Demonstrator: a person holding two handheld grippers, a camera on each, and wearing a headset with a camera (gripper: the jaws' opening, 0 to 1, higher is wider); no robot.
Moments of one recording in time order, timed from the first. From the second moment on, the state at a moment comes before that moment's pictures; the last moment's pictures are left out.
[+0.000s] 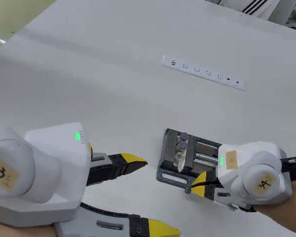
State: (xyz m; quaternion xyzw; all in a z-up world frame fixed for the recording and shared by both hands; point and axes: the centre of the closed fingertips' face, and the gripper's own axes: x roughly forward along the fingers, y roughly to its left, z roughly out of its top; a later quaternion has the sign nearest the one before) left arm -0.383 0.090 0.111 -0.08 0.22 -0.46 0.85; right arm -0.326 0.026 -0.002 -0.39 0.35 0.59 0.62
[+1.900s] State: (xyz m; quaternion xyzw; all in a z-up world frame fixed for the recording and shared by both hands) left arm -0.362 0.041 0.108 0.10 0.16 -0.46 0.87; right arm -0.365 0.035 0.105 -0.09 0.38 0.41 0.82
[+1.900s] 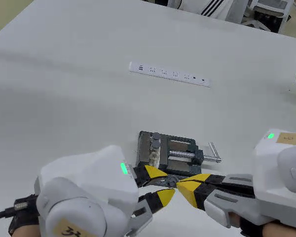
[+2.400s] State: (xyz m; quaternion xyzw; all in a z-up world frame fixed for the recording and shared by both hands) left arm -0.363 0.041 0.110 0.10 0.16 -0.45 0.87; right arm -0.365 0.035 0.106 -0.08 0.38 0.41 0.82
